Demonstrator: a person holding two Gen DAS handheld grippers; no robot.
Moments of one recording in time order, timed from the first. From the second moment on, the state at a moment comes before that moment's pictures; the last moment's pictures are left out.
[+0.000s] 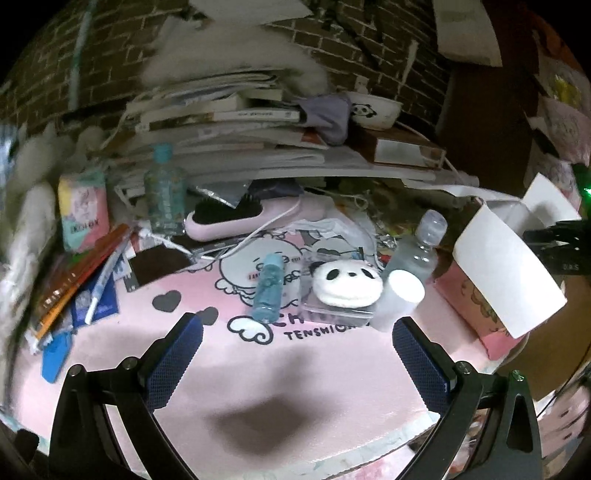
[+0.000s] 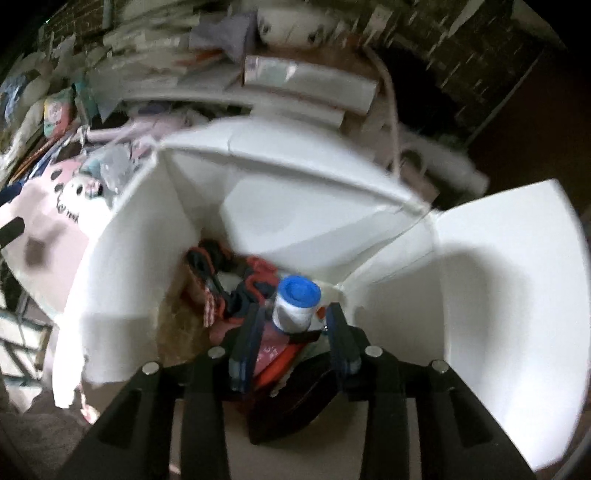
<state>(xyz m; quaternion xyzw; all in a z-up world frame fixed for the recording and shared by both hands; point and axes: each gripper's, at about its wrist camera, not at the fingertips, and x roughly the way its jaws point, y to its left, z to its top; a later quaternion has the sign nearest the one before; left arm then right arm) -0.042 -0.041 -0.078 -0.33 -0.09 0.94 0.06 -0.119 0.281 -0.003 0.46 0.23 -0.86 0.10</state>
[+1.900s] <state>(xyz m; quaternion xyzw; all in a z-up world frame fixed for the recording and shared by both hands) -0.004 -0.043 -0.156 -0.20 -0.07 0.98 0.05 0.006 0.152 -0.047 0.31 0.07 -0.85 0.42</state>
